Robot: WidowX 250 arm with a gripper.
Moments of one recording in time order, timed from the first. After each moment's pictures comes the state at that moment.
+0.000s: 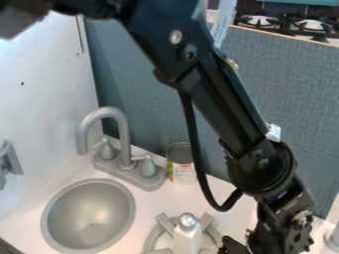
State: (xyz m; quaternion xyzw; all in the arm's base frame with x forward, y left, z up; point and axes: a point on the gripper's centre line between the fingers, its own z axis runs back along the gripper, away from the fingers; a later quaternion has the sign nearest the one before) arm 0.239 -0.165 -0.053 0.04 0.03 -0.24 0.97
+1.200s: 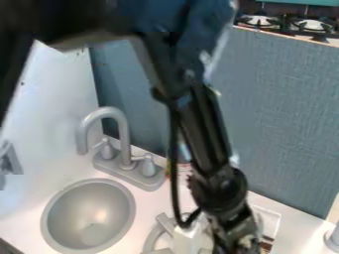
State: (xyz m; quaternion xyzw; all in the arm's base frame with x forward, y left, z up) arm 0.233 -0.115 -0.098 0.02 0.03 -0.22 0.98
